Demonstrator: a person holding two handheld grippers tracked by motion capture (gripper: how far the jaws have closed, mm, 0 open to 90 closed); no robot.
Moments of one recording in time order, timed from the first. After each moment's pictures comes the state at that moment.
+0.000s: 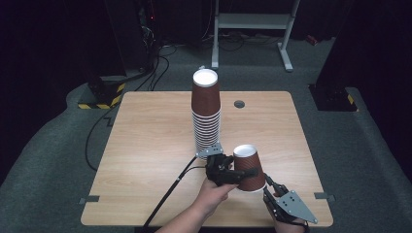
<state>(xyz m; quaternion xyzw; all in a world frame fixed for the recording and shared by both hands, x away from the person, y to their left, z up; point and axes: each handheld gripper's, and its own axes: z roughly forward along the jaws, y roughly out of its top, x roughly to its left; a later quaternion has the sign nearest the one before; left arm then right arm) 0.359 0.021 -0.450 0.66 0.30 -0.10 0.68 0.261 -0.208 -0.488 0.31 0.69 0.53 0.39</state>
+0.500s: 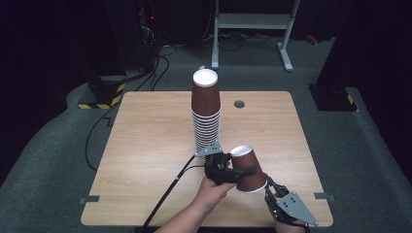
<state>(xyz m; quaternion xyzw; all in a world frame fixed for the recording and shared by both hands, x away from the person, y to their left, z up) 0.360 0.025 -0.447 0.67 0.30 -0.07 0.68 0.258 -0.208 -0.485 0.31 0.68 0.53 0.40</state>
